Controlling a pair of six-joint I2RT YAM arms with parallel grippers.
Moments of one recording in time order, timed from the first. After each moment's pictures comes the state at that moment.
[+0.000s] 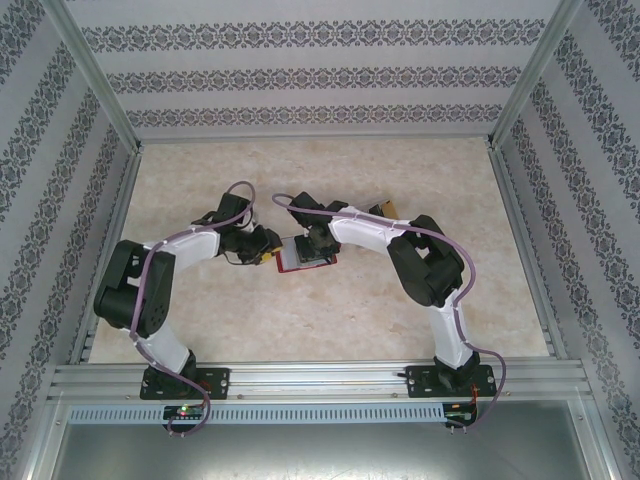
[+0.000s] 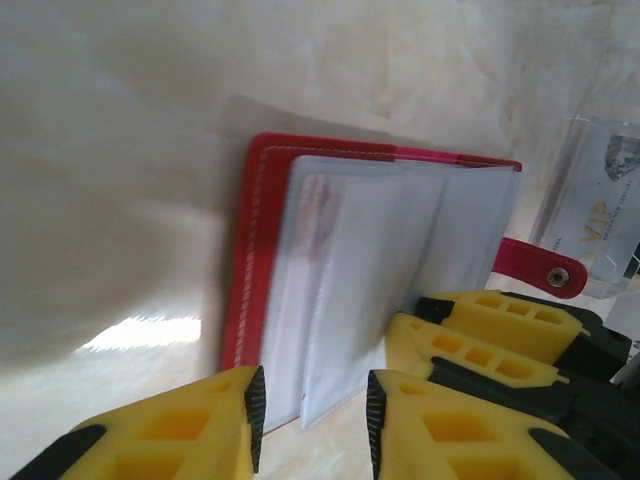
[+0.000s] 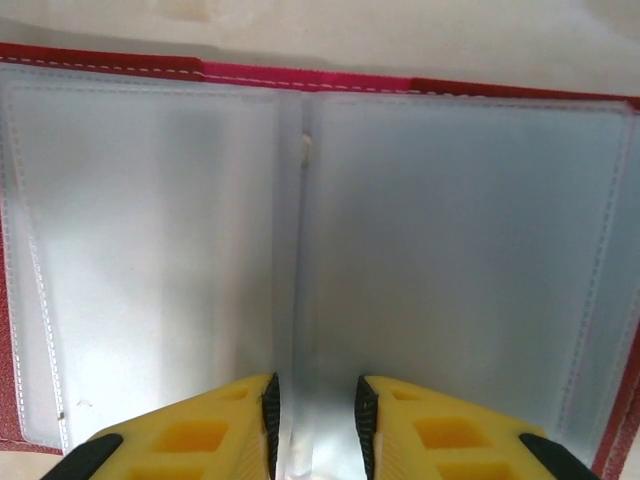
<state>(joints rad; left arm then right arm) -0.27 1.69 0.92 -0.28 0.52 -0.87 0.74 2.10 1.52 -0.70 -0.05 0.49</state>
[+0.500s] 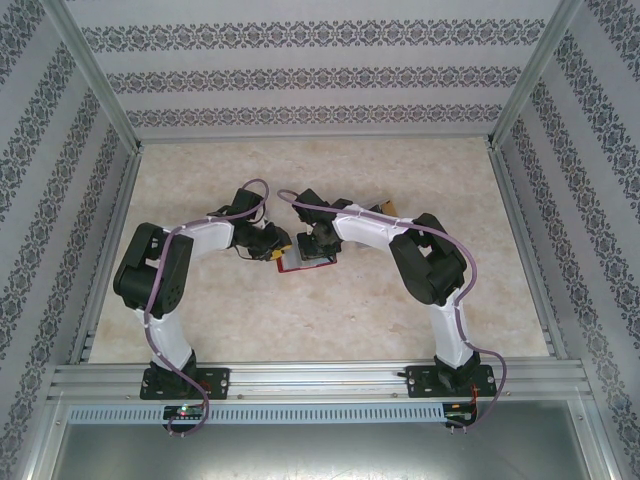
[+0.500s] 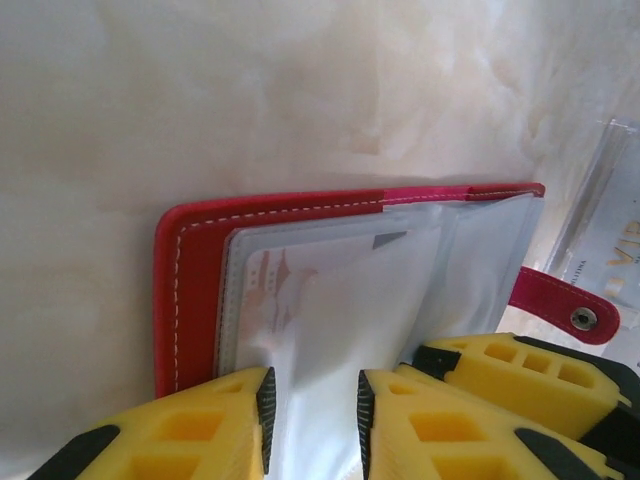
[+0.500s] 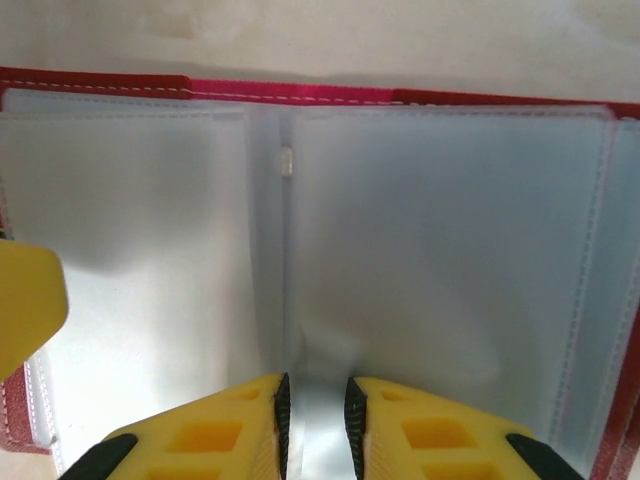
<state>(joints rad) -0.30 1.84 1.03 -0.28 0.53 -0.87 0.71 2.10 1.50 -0.68 -0.11 0.50</state>
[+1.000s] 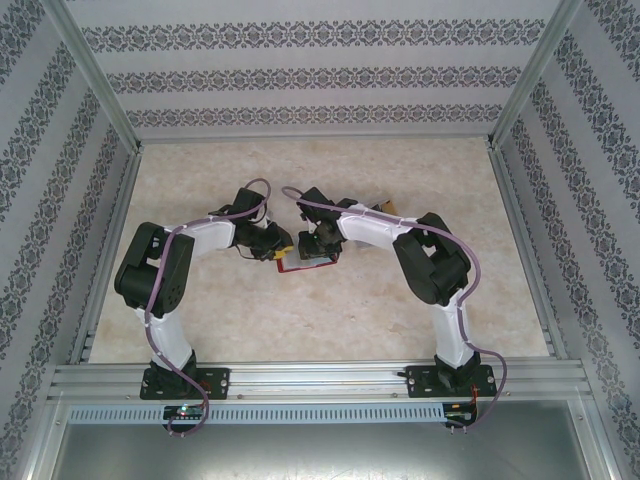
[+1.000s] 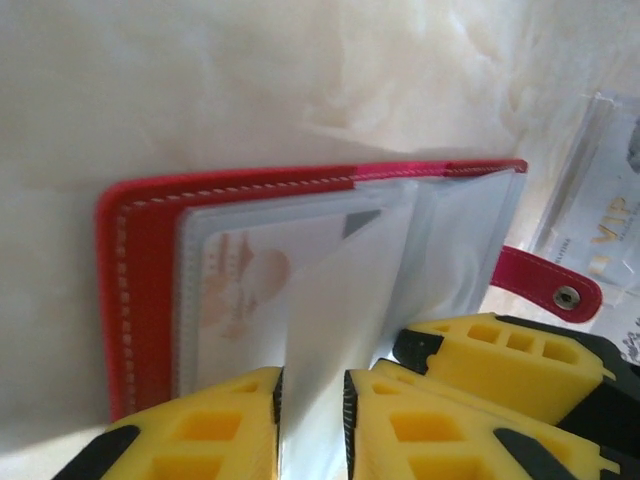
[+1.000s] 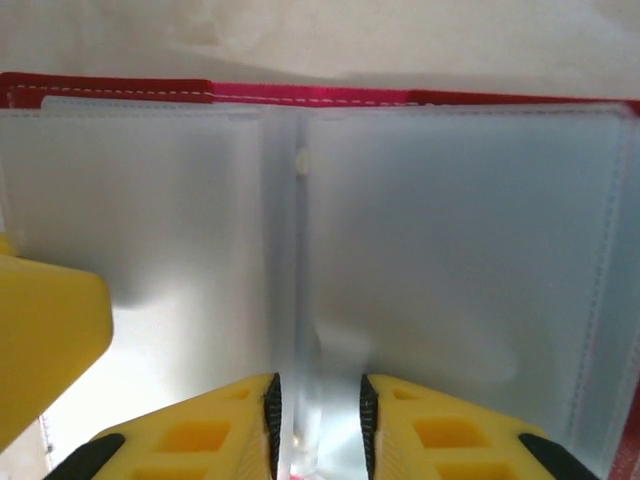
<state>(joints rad) -0.31 1.84 1.04 -0.28 0.58 -0.87 0.68 2.07 1.46 -0.63 -0.19 0.51</state>
